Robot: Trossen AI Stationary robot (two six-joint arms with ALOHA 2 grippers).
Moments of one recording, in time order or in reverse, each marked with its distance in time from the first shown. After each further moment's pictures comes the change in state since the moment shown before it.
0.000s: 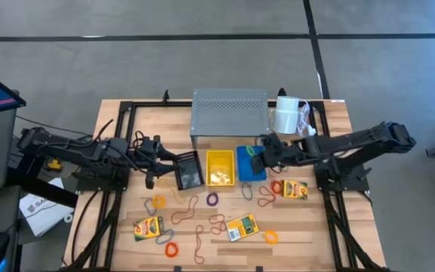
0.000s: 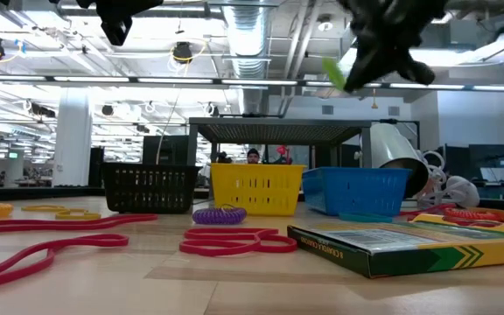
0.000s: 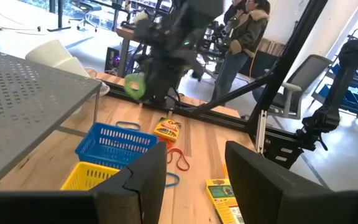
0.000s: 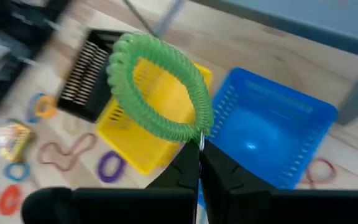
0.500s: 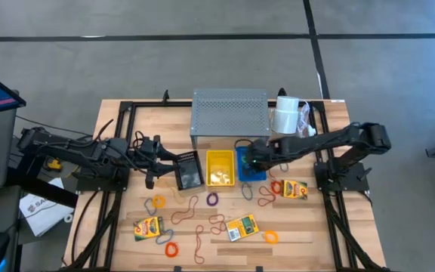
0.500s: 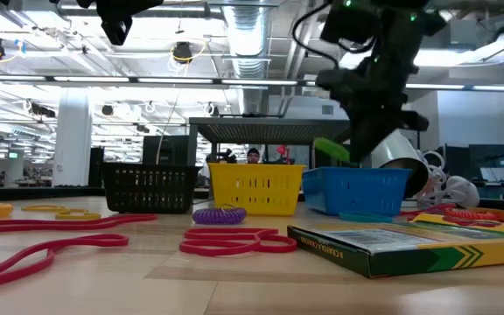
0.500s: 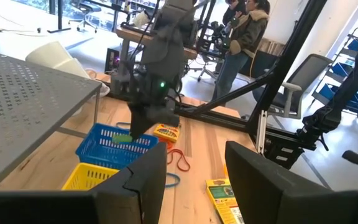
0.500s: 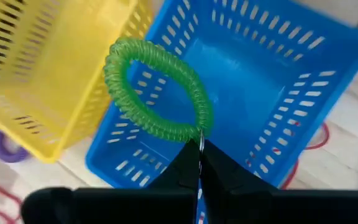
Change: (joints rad) left arm 0.000 0.000 0.000 0.001 0.000 0.007; right arm -0.117 0.277 0.000 -0.026 -0.219 -0.042
